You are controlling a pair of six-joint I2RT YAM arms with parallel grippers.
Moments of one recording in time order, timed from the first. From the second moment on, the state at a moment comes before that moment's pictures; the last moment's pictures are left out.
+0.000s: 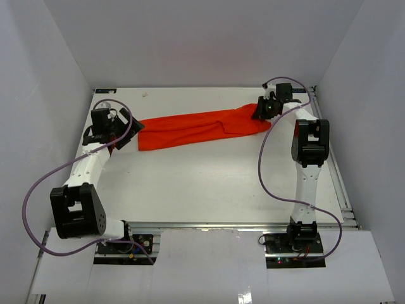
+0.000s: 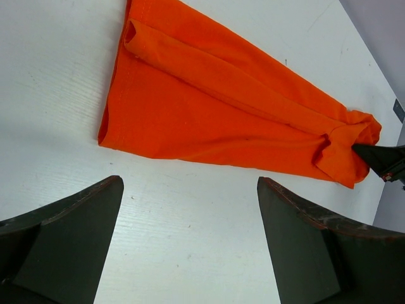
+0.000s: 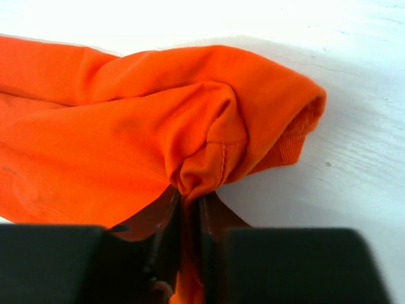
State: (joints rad) left arm 0.10 1.40 1.01 -0.27 0.22 -0.63; right arm 0.04 2.37 1.86 -0.34 -0.52 0.01
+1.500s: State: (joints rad) left arm 0.10 1.27 0.81 -0.19 0.40 -0.63; right arm 0.43 2.28 2.03 -0.49 -0.28 -0.09
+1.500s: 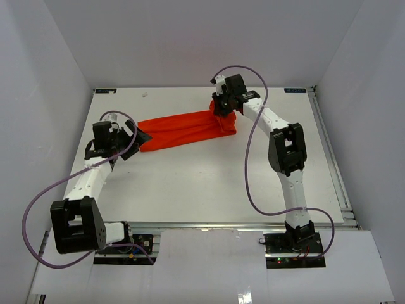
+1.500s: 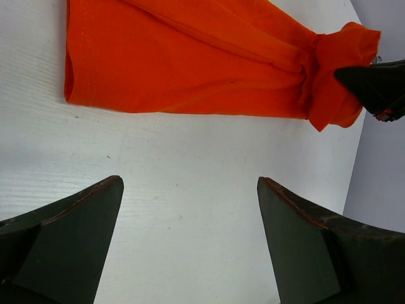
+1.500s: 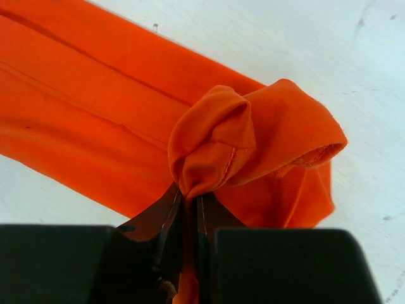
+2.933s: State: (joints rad) left arm 0.10 1.19 0.74 -0.18 0.41 -0.65; right arm 0.53 2.43 2.11 -0.42 -0.09 0.09
